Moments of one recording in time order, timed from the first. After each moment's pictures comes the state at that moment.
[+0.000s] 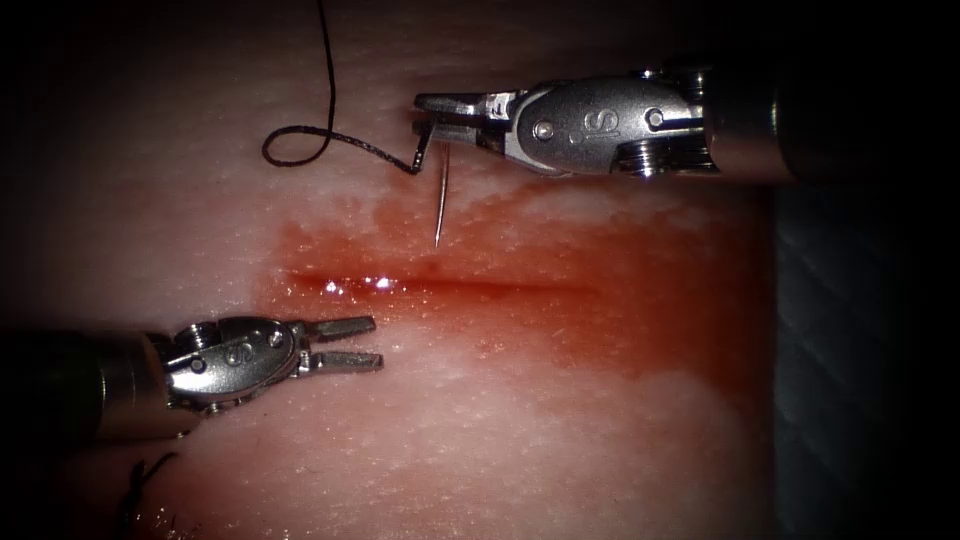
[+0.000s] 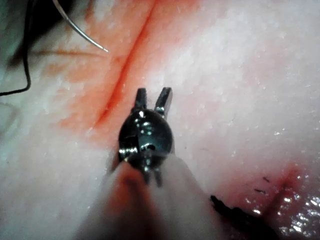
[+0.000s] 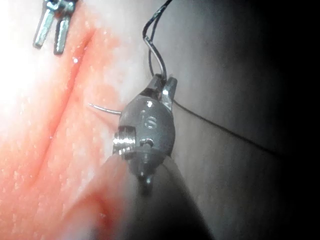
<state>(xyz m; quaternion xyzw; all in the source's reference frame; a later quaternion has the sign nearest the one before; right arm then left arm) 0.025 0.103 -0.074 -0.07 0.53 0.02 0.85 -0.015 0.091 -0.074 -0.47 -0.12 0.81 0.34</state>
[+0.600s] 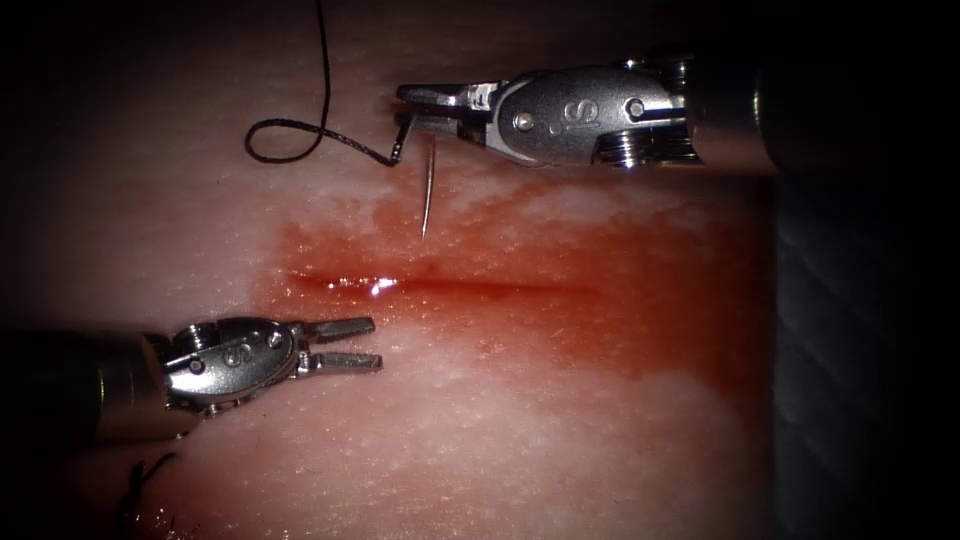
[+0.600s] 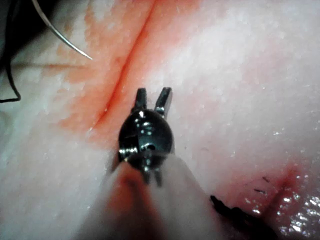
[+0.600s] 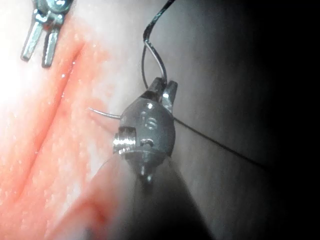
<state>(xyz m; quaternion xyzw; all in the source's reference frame) 0.028 0.104 -0.074 -0.09 0.53 -0.01 0.84 -0.015 0.090 -0.074 -0.47 -0.12 0.81 0.34</state>
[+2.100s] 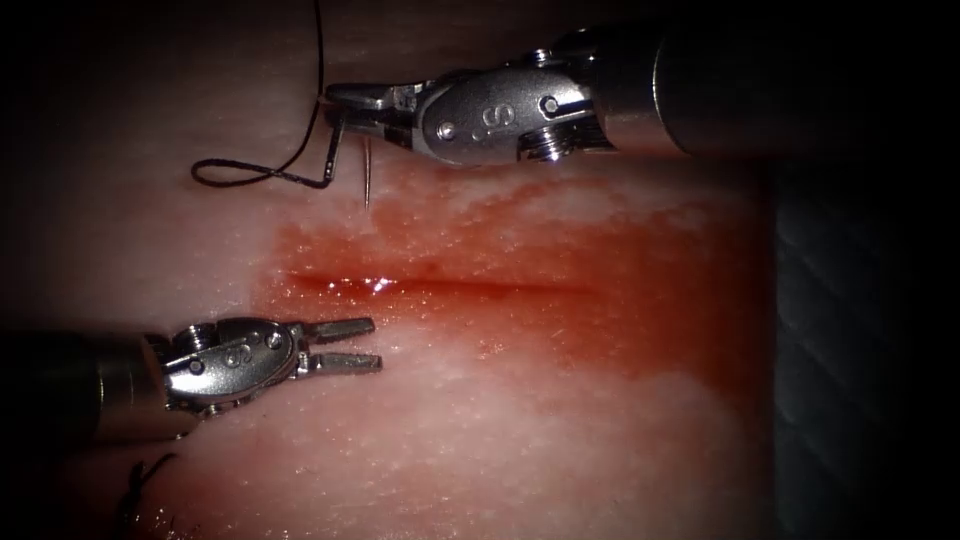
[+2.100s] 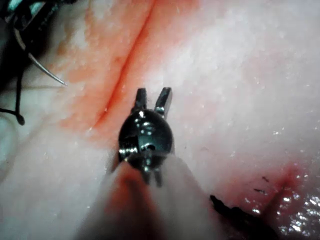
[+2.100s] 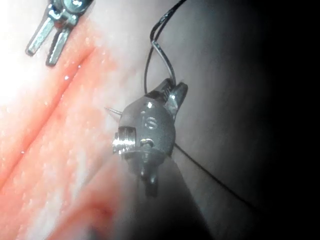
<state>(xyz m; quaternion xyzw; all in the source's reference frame) 0.032 0.102 -0.073 -0.14 0.56 -0.07 0.81 -0.015 0.090 -0.074 -0.47 -0.11 0.81 0.34</state>
